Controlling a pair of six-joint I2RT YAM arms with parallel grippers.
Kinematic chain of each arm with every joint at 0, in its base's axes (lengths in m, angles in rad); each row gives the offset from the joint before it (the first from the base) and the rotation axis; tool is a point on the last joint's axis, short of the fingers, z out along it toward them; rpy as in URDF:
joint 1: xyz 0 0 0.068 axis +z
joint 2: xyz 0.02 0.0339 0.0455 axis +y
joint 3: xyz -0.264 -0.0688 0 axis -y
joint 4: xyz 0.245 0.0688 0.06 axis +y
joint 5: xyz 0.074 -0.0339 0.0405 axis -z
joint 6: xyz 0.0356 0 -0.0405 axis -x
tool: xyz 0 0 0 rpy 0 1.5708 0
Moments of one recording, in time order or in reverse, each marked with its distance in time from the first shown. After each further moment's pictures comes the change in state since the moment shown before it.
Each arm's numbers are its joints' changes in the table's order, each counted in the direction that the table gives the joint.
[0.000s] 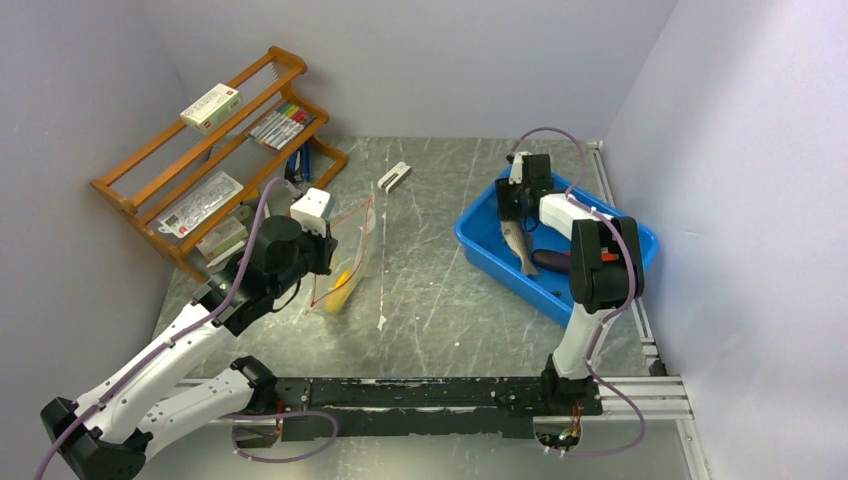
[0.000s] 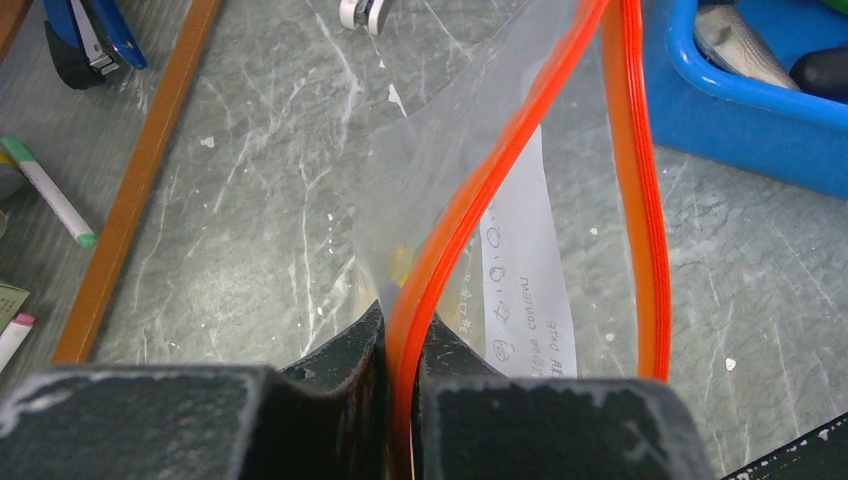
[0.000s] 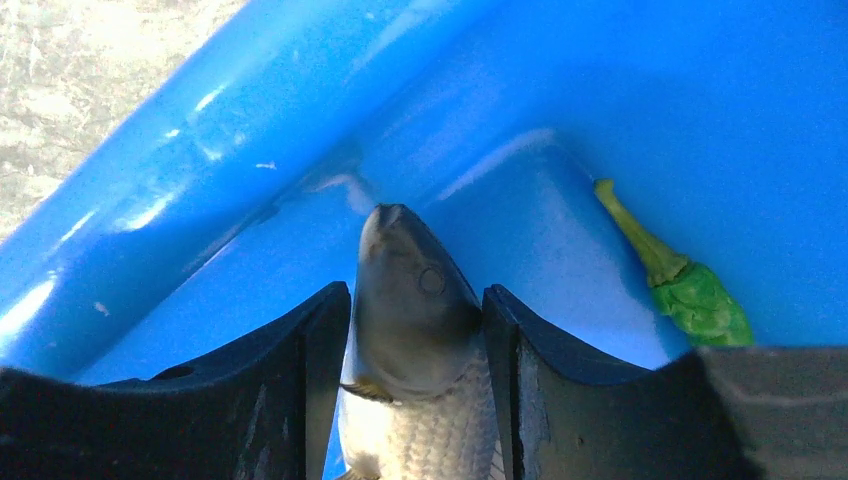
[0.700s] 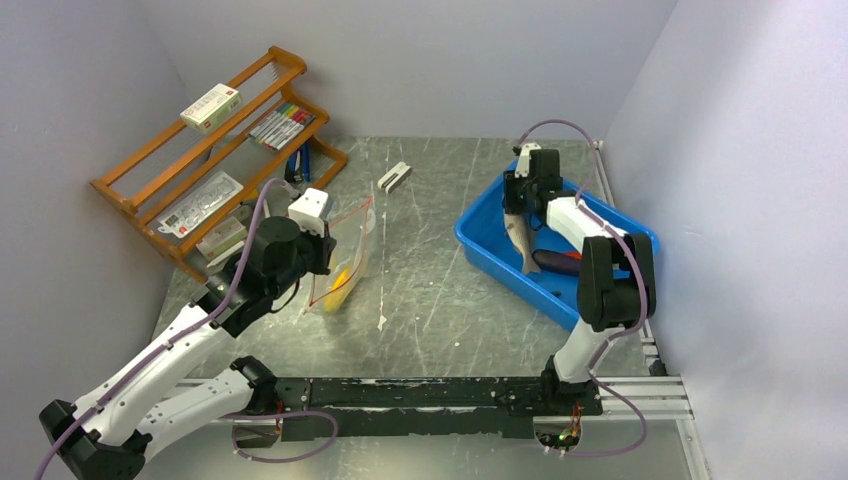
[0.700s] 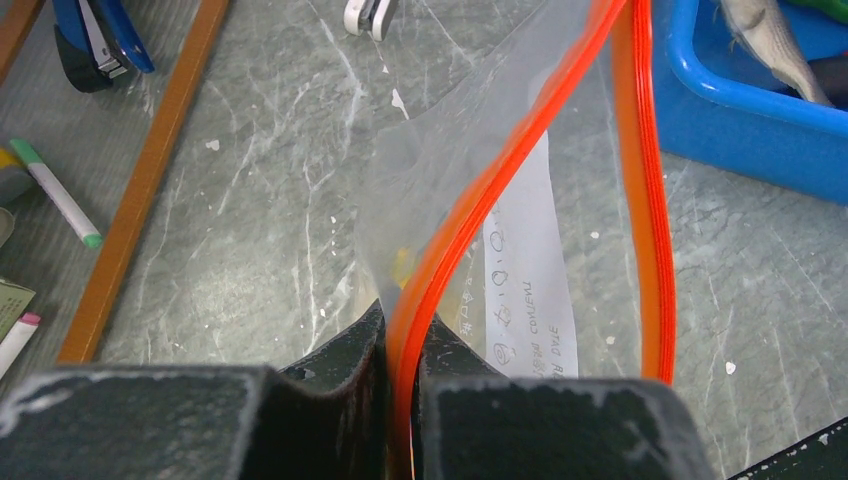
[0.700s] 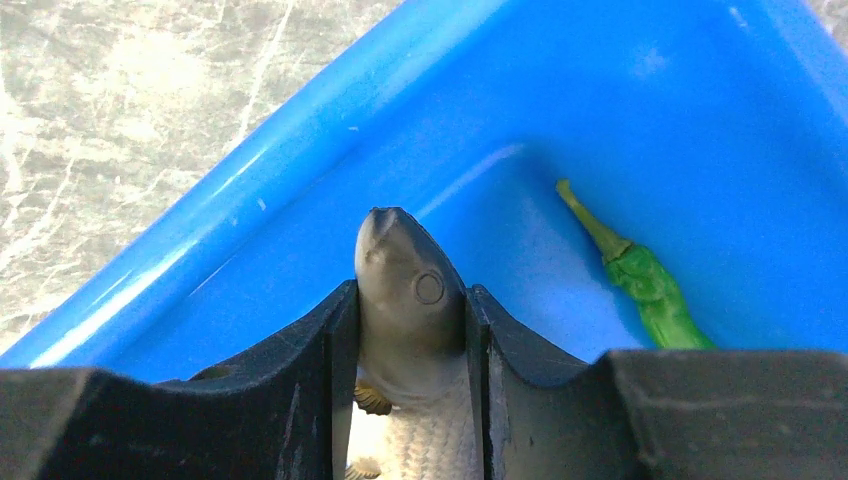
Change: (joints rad) left arm 0.000 -0.010 0.000 0.000 -0.008 0.000; right arm 0.000 -0.115 -0.038 -0.014 0.006 0.000
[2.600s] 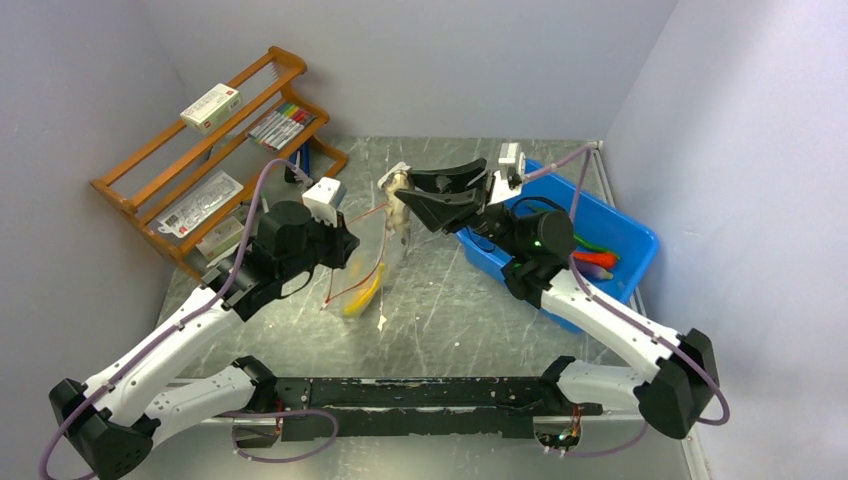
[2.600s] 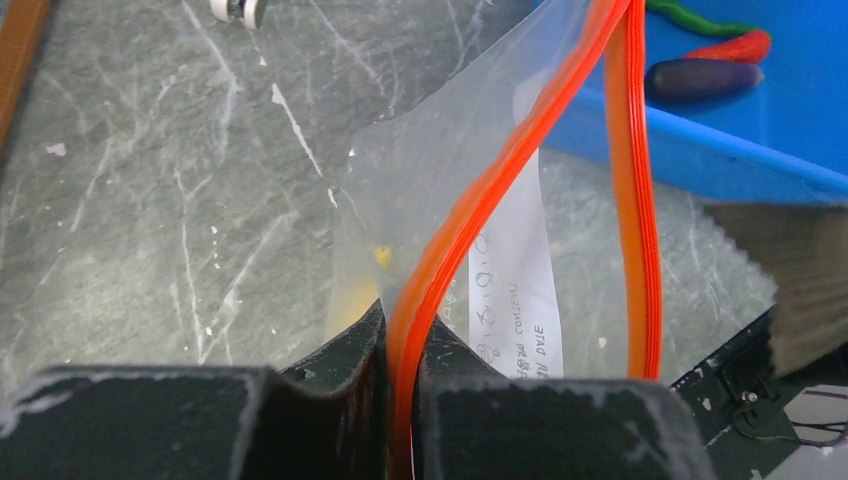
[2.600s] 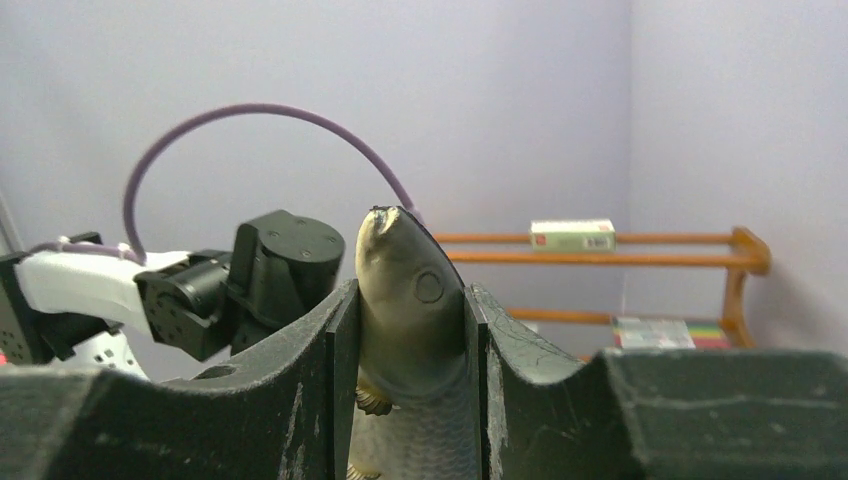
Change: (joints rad) left arm 0.000 0.101 0.076 -0.009 0.183 0.132; right arm 0.637 -0.639 -0.264 -0.991 -0.343 -0.449
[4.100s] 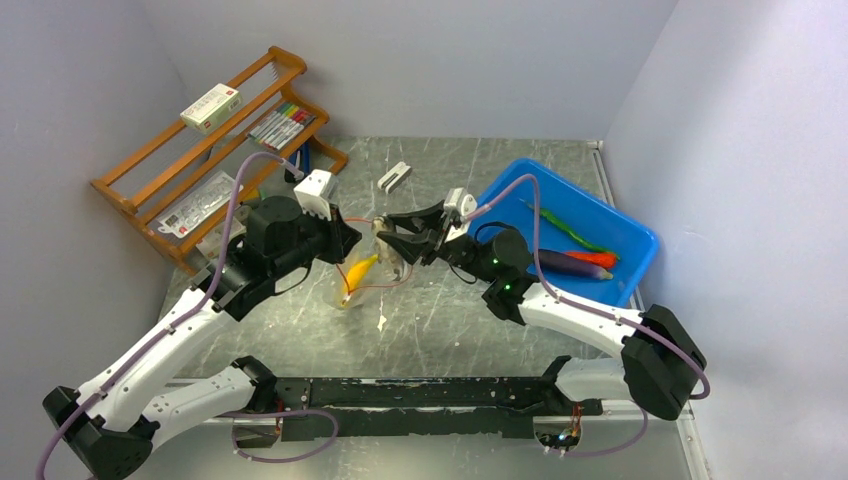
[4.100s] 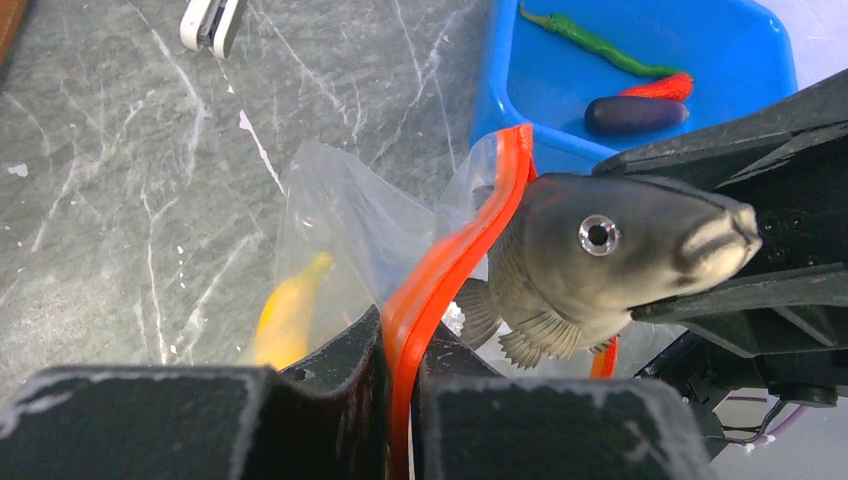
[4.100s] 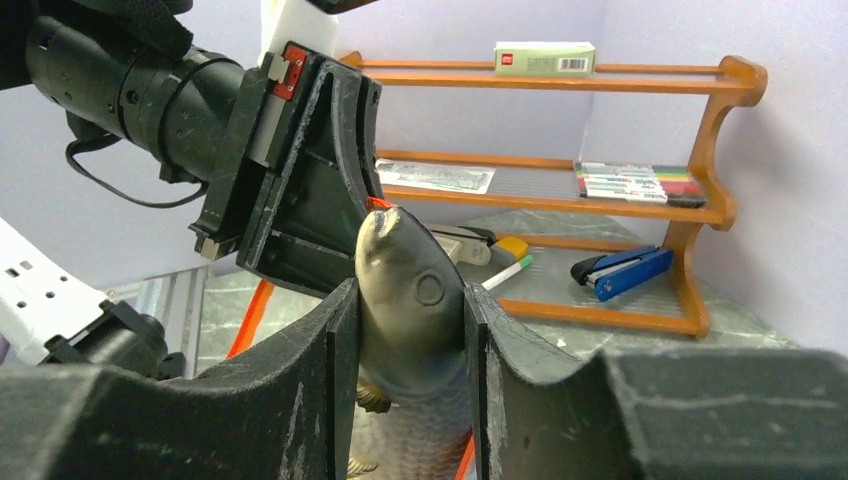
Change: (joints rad) left arm 0.010 -0.005 0.062 0.005 0.061 0.062; right arm 0.092 0.128 -0.227 -0.082 0.076 0.257
